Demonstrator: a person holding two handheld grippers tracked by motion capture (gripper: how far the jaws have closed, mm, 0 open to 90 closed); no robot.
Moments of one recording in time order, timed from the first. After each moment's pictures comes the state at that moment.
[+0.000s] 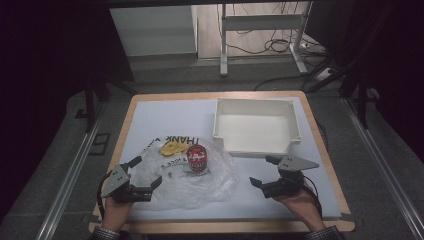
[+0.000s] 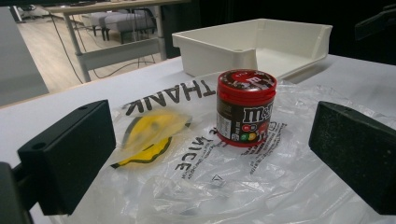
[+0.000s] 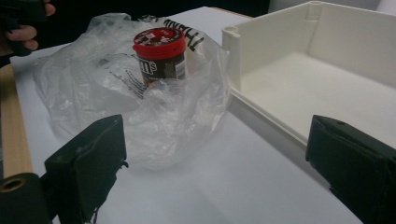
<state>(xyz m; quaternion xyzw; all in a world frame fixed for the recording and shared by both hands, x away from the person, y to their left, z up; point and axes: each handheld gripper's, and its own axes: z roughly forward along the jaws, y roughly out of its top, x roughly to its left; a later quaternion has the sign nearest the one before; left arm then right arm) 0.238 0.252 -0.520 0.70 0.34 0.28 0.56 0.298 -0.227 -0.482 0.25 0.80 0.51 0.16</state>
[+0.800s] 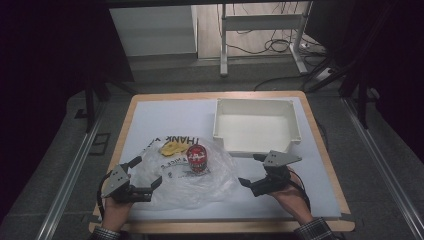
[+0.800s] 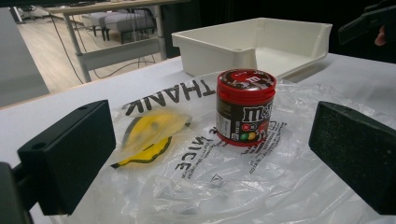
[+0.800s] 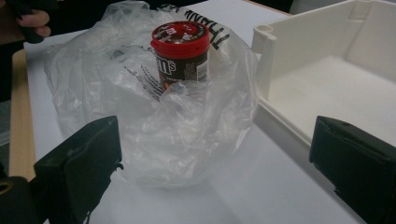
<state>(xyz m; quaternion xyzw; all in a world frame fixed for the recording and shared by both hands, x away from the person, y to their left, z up) 0.237 0.251 -0.520 0.70 0.34 0.29 0.56 0.311 -0.195 -0.485 0.22 0.83 0.50 0.13</state>
